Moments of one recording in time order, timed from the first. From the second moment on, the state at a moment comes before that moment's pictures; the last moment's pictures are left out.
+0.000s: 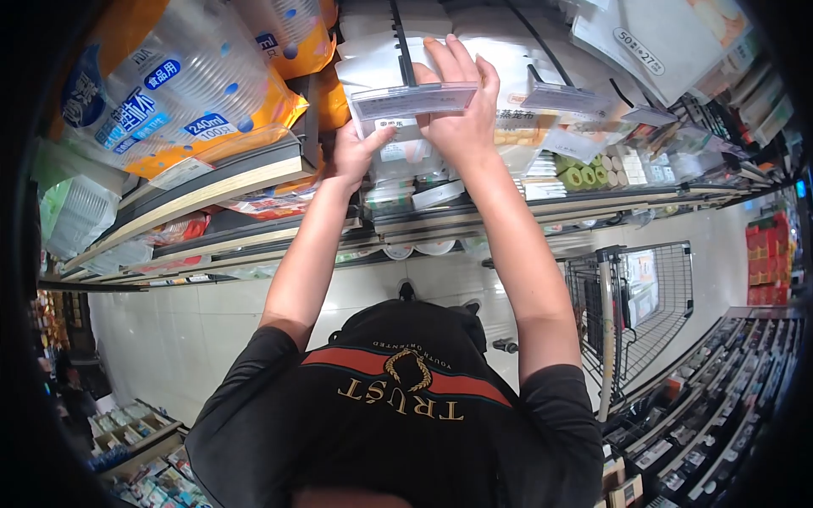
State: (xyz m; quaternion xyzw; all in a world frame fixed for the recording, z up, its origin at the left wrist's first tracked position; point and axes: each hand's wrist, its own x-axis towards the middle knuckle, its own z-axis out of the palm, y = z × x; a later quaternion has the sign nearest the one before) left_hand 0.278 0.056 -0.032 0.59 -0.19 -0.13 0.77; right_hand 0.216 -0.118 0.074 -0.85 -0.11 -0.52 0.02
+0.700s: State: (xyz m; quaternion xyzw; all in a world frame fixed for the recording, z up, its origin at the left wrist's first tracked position) left_hand 0.086 0.044 -0.048 0.76 -0.37 -0.06 0.53; right_hand -0.175 -0.277 -0.049 -0.86 0.33 -0.39 -0.03
